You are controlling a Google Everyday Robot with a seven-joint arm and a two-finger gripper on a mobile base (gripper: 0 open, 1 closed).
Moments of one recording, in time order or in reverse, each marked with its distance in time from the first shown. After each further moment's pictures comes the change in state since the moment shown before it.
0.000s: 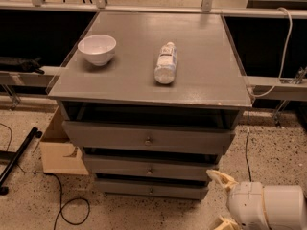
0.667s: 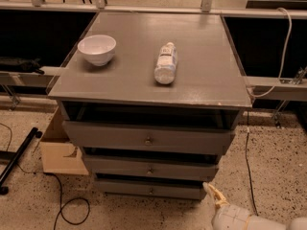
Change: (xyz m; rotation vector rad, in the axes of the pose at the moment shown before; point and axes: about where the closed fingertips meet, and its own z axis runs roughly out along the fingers) arm 0.026 0.005 0.046 0.178 -0.136 0.107
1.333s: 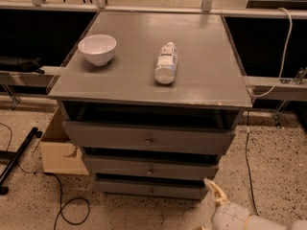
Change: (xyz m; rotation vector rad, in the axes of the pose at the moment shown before) arm -0.006 -0.010 0.002 0.063 -0.043 -0.016
